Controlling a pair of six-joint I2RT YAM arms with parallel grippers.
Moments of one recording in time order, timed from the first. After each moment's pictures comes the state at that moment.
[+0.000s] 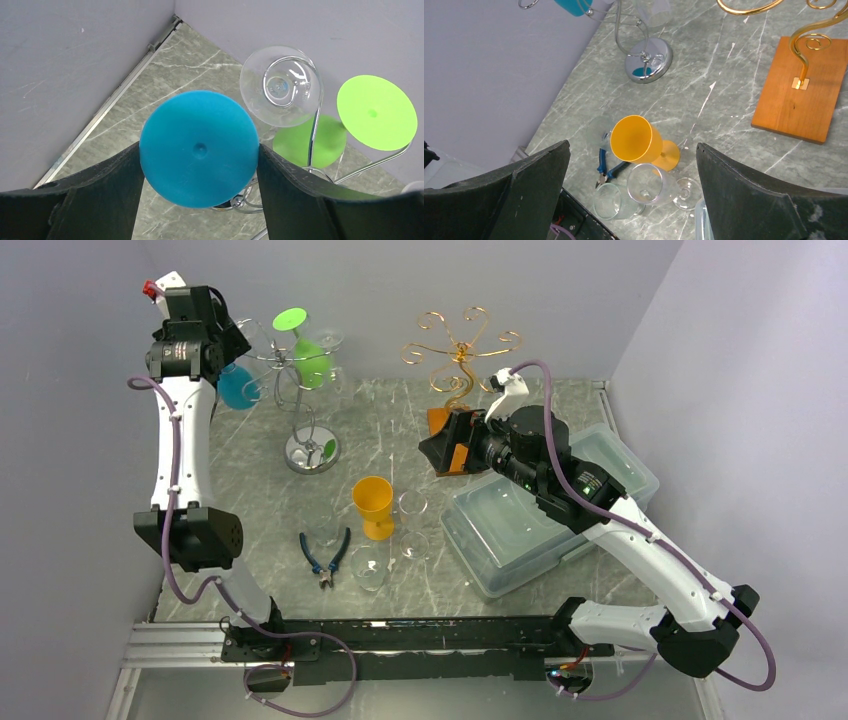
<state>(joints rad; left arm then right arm) 0.09 1.76 2.16 -0.89 -0.34 -0.45 0.80 1.13 1.36 -0.47 0.10 0.52</state>
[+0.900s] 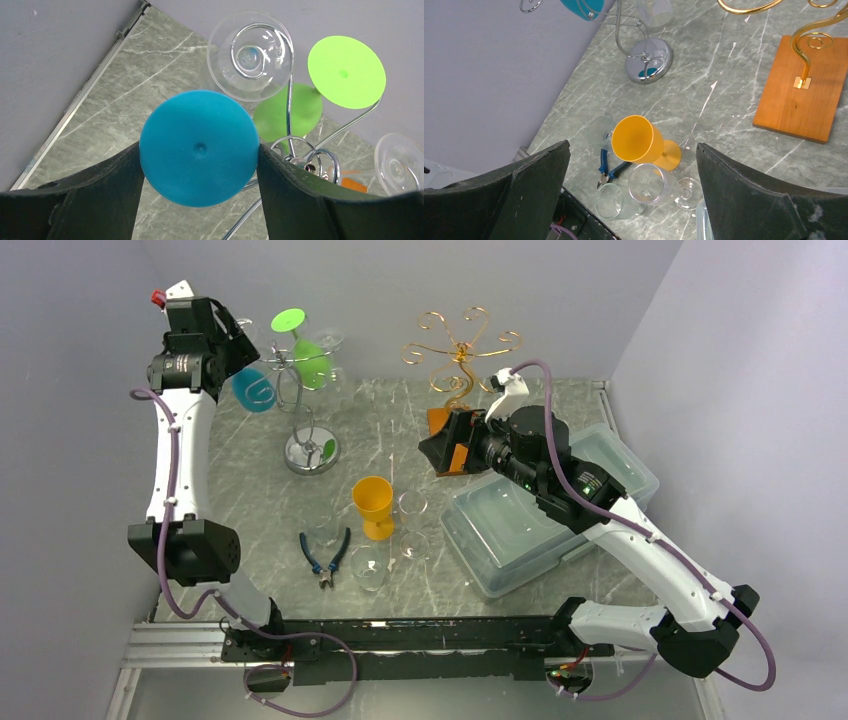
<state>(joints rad) 0.09 1.67 2.00 -0.81 -0.21 -0.44 0.80 1.13 1.36 -0.47 0.10 0.52</state>
